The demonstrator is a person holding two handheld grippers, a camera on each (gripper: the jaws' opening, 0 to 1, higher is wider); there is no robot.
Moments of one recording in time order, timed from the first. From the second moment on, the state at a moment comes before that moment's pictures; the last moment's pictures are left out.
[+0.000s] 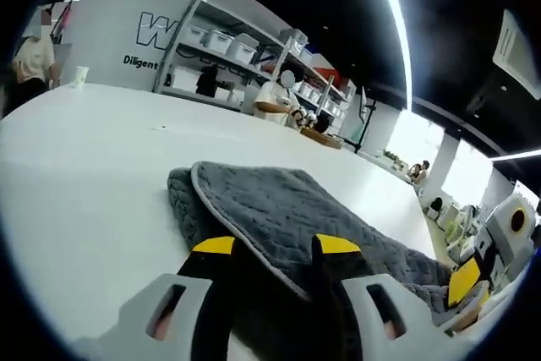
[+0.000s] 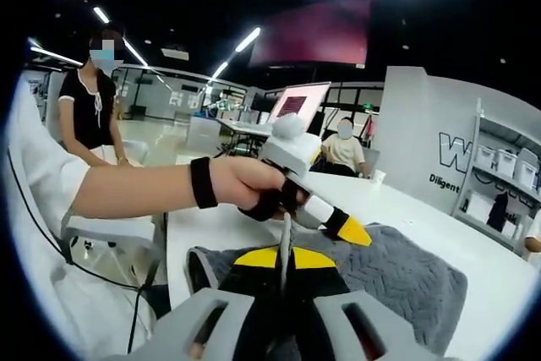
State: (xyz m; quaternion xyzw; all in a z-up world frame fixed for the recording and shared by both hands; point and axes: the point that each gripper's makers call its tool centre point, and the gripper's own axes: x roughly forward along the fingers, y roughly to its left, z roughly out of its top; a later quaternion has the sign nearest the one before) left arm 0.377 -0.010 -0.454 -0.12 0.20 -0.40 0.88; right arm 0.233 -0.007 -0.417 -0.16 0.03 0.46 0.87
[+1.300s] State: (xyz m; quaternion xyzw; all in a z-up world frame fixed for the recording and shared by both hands) left arm 0.416 -0.004 -0.457 -0.13 0.20 -0.36 0.90; right arm 0.230 -0.009 -0.420 -0.15 0.03 0.46 0.88
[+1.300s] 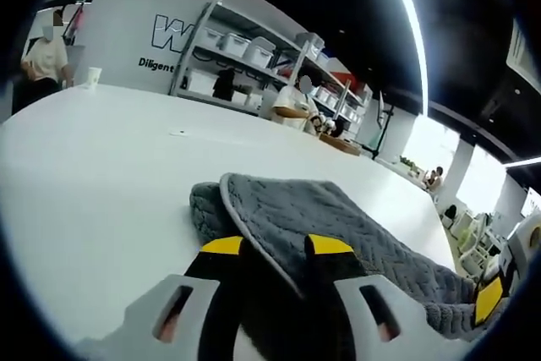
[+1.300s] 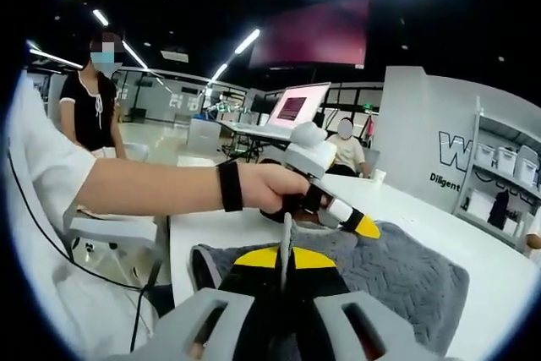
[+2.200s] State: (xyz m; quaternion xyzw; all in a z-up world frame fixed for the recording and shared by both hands) left arm 0.457 0.000 -0.451 -0.13 0.20 -0.35 0.91; right arm 0.229 -0.008 -0.421 -0.15 0.03 0.46 0.87
